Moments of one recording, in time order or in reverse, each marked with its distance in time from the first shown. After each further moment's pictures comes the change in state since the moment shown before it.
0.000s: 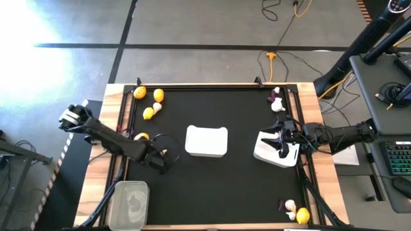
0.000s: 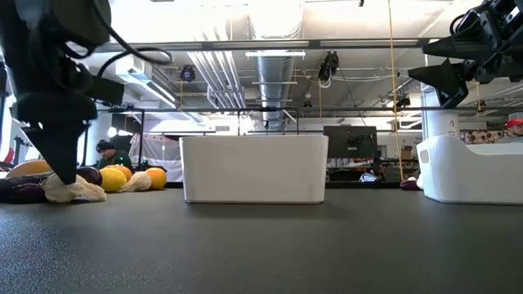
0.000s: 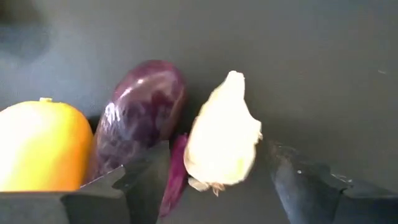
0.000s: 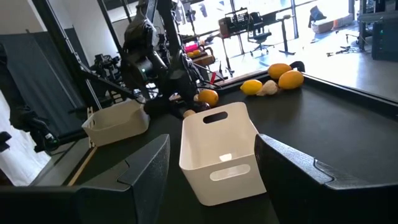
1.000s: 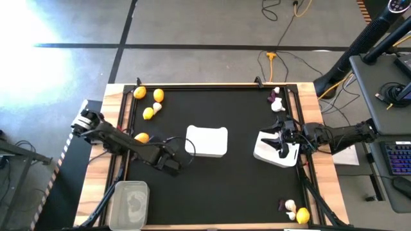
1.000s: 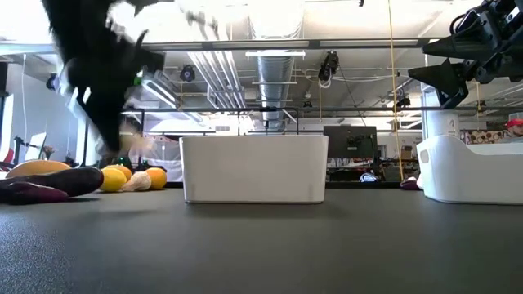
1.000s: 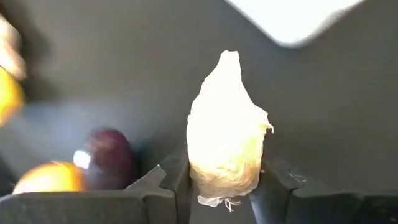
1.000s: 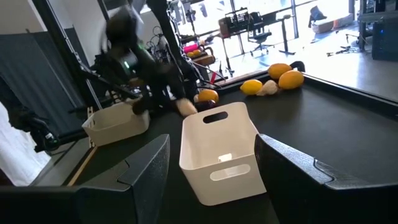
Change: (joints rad) left arm 0.022 0.173 0.327 -0.150 -0.111 0.128; right arm 0.000 0.000 0.000 0.000 0.000 0.000
